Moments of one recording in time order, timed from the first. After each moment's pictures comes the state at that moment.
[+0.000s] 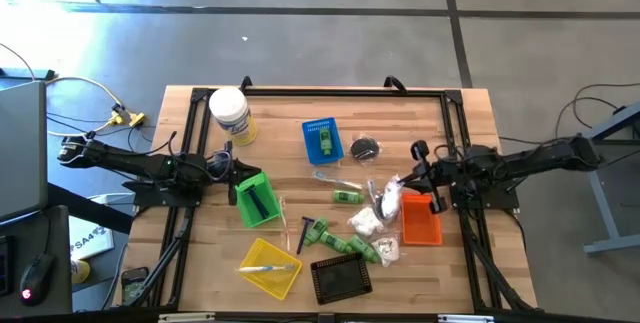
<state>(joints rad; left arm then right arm) -0.15 0.37 0.10 0.09 -0.35 -0.14 0.13 0.56 0.17 0.58 -0.13 -0.03</state>
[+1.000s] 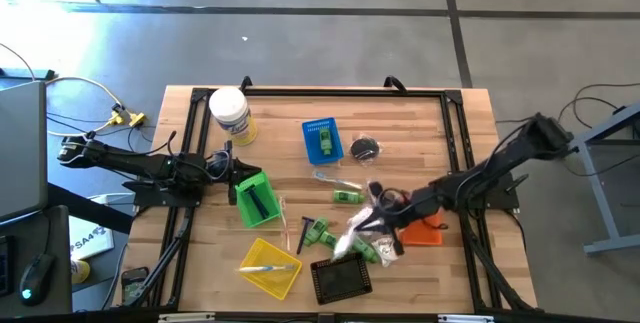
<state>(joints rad) -0.15 0.37 0.10 0.10 -0.35 -0.14 0.47 1.33 0.62 0.52 0.13 0.00</state>
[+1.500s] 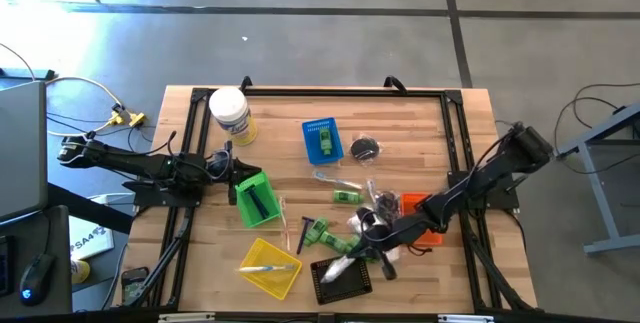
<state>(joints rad) -0.15 0.37 0.10 0.10 -0.35 -0.16 0.55 1.56 0.74 0.50 0.12 0.24</state>
